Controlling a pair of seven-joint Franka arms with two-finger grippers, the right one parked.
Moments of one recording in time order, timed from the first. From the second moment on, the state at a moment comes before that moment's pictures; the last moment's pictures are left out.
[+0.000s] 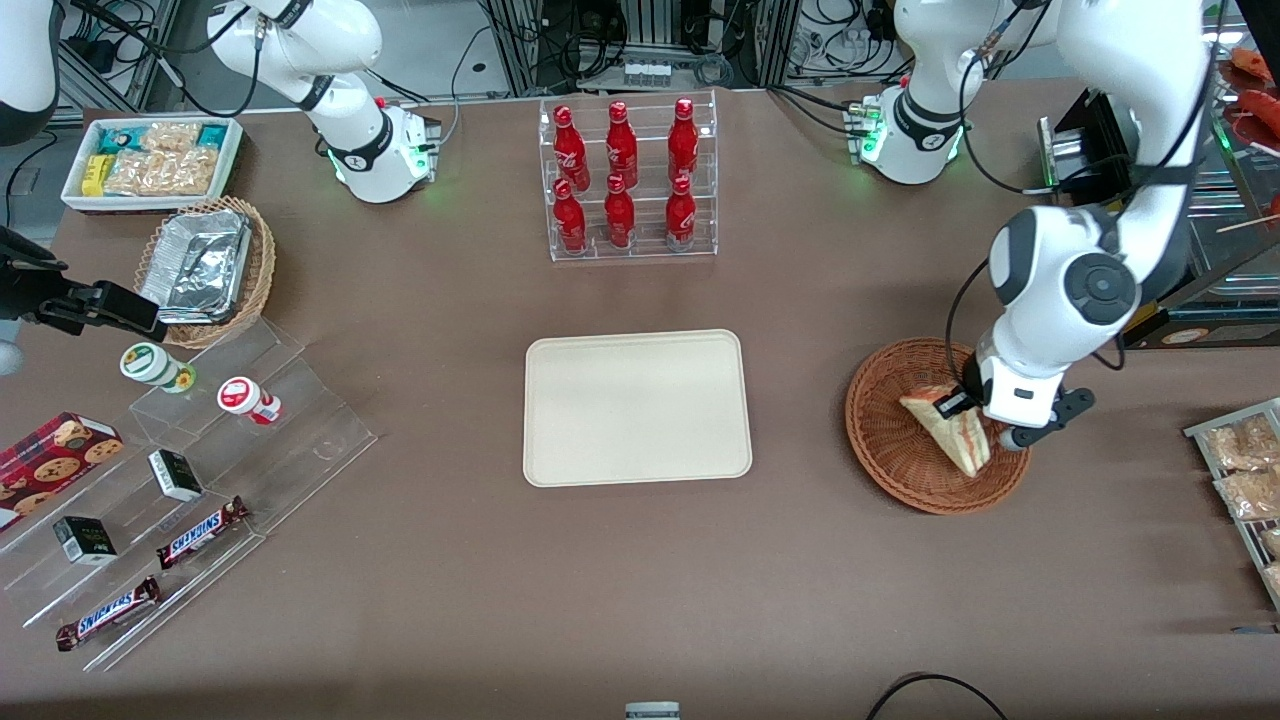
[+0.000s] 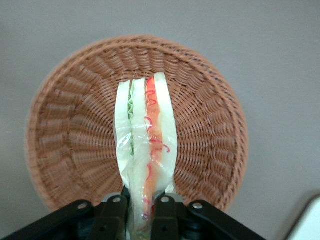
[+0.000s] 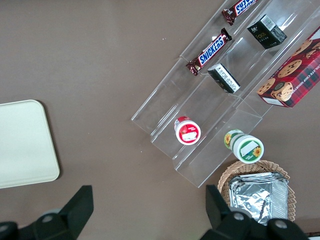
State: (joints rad) arm -0.09 0.18 -0.06 -2.04 0.05 2.23 -0.66
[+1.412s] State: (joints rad) arm -0.72 0.64 -0.08 -1.45 0.05 2.12 -0.74
